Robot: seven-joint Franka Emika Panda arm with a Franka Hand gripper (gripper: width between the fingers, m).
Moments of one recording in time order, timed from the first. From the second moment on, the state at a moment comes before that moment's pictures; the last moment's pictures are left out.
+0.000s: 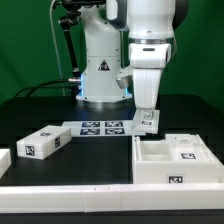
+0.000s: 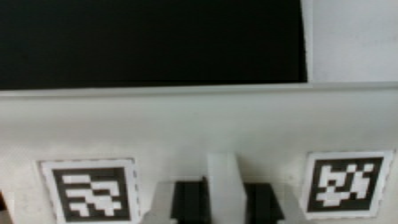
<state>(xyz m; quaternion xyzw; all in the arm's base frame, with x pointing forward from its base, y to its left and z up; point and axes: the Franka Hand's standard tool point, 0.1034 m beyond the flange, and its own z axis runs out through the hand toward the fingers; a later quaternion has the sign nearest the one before) 0.401 0.078 0.055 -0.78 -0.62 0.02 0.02</state>
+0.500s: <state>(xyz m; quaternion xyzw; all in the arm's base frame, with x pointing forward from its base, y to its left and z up) 0.429 0.070 0.066 -0.74 -0.67 0.03 0.03</state>
